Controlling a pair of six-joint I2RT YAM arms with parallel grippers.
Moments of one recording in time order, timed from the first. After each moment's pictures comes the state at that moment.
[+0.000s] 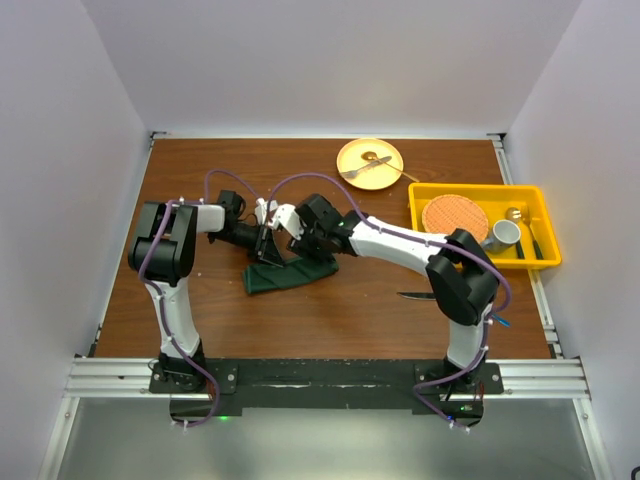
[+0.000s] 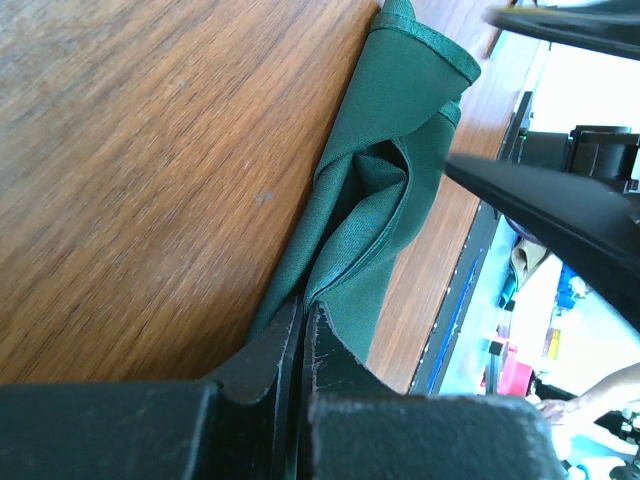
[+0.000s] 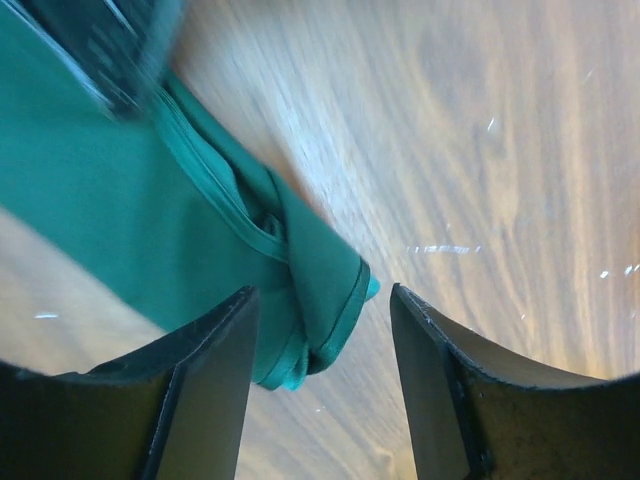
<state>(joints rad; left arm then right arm) -0.13 2.04 1.10 -0.48 1.02 0.12 0.86 1.89 1.35 -0.42 0.10 -0.37</state>
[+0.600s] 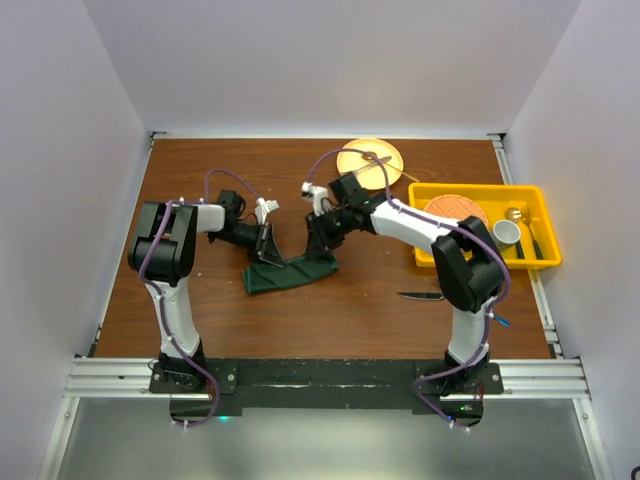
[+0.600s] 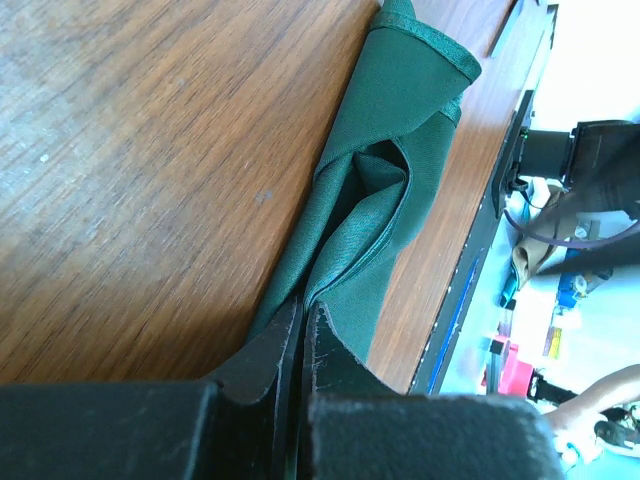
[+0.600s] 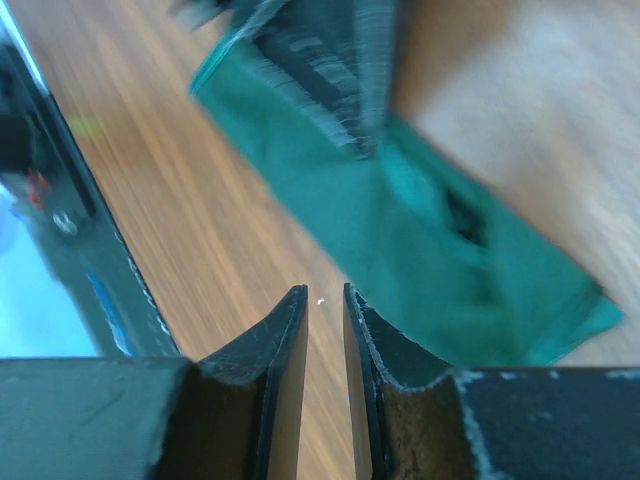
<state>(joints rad) -0.13 2.04 1.10 -0.49 1.02 0.12 0.68 1.89 1.37 -0.43 -0.57 0.10</state>
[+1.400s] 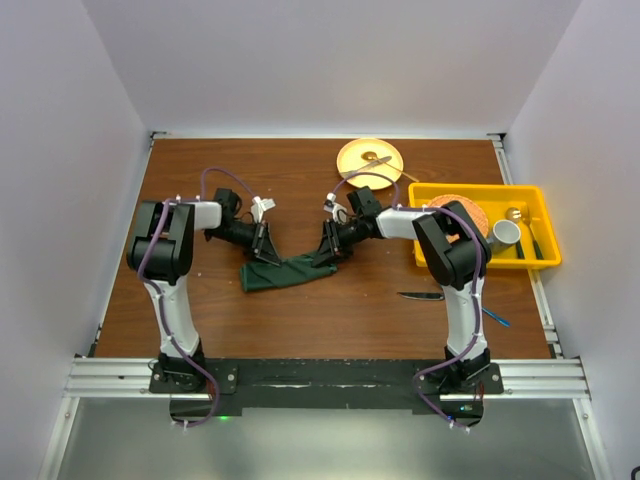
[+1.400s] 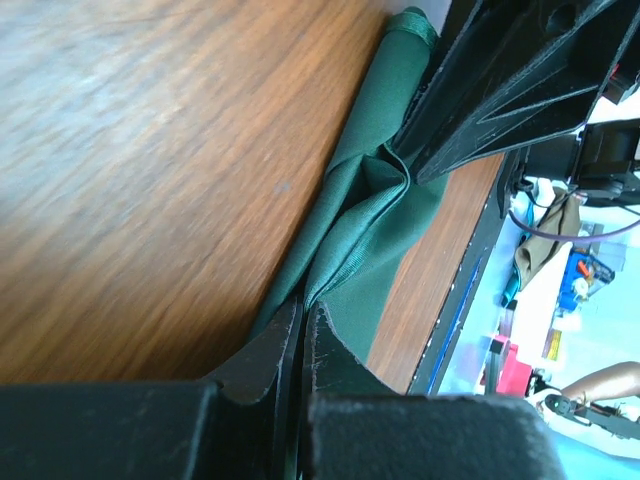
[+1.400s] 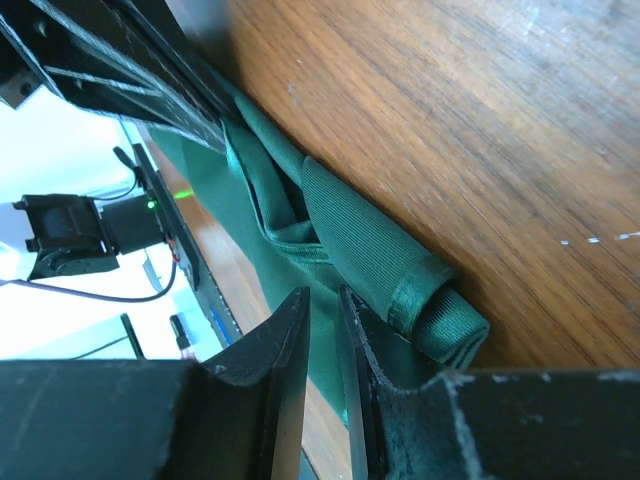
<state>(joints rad) -0.11 2.05 1.14 -0.55 1.00 0.14 0.50 2.12 1.25 -0.17 -0.86 0.48</state>
